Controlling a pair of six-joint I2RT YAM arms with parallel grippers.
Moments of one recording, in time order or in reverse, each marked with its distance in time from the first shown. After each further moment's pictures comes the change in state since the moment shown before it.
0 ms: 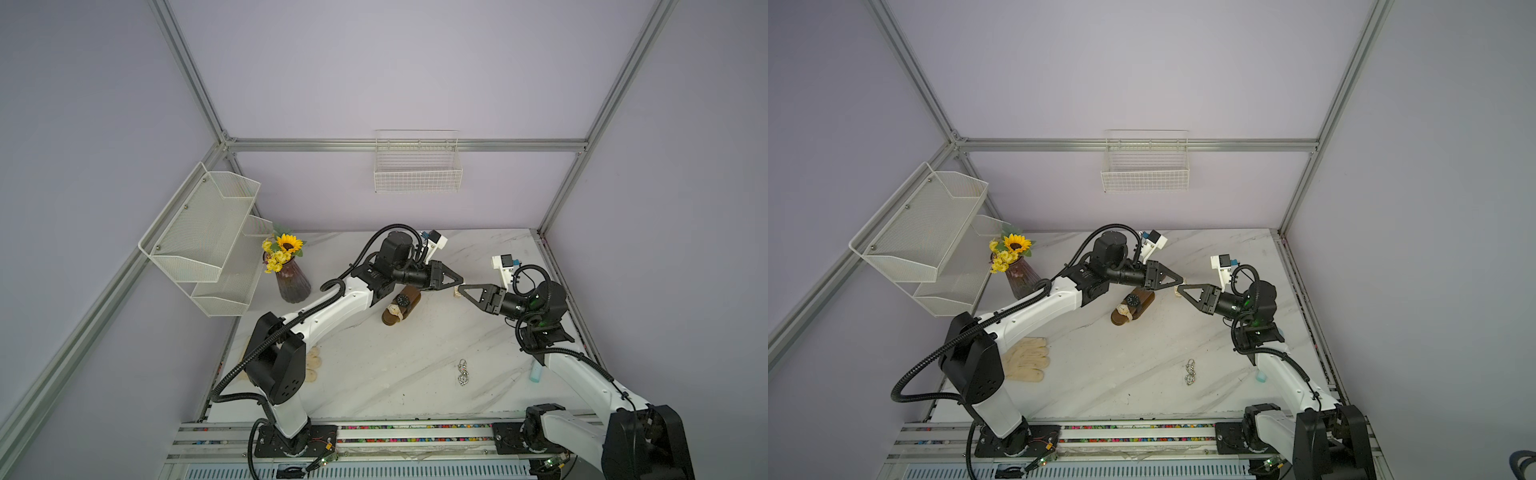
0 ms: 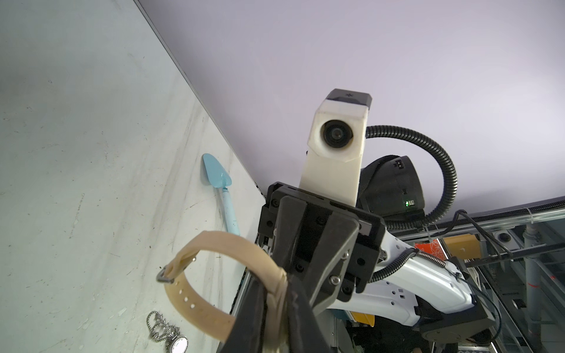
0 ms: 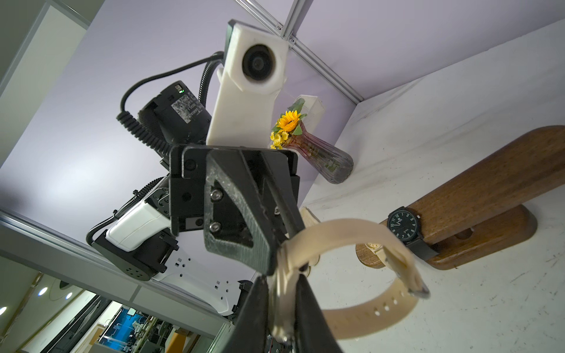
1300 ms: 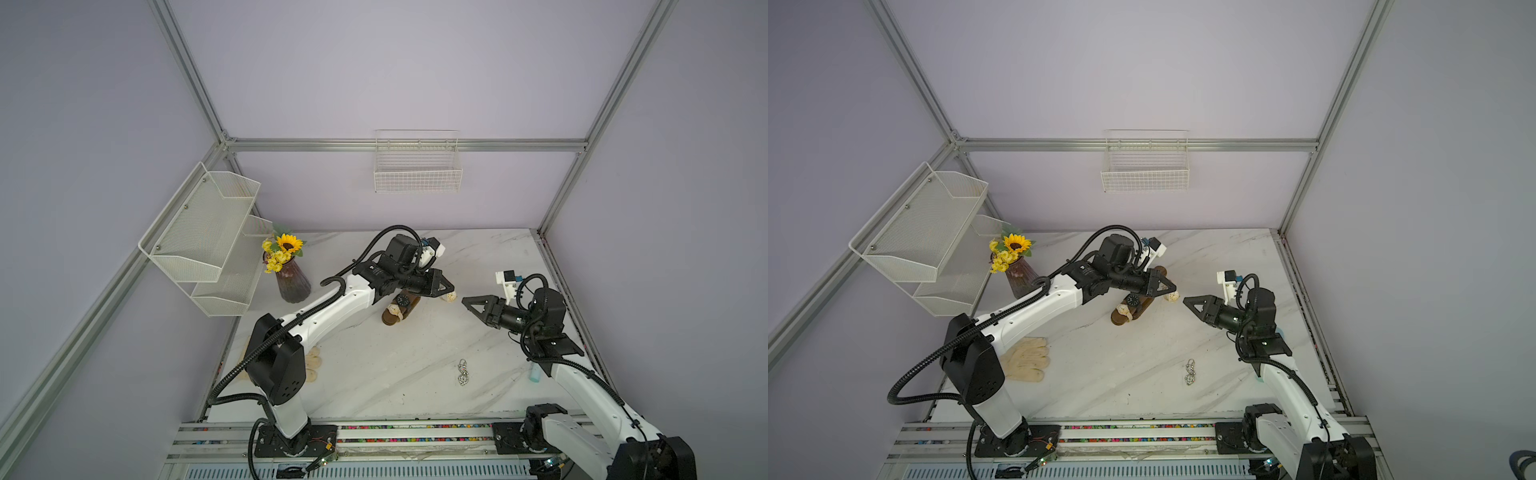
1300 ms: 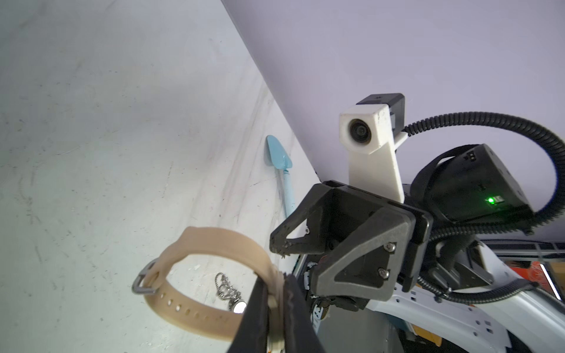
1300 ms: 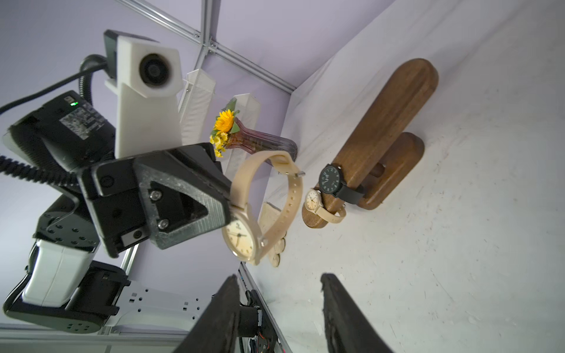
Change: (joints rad) left arm -0.028 0.001 0.074 -0.313 -0.188 0.212; right arm -0.034 -0.129 -0.033 -0.399 0.133 -0.119
